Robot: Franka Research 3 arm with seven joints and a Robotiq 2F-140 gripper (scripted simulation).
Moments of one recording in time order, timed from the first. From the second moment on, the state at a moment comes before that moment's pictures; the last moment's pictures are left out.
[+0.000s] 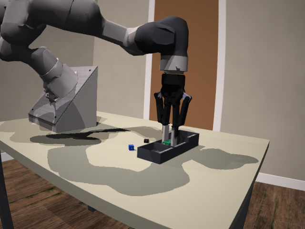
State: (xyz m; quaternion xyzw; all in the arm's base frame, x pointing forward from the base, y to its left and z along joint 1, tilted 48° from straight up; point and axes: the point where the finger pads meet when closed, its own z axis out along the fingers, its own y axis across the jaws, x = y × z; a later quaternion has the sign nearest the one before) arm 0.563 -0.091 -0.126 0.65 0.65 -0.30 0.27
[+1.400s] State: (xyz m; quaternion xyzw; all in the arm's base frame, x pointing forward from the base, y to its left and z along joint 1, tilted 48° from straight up) arm 0.566 -0.080 -0.116 0.65 0.65 -0.30 0.27
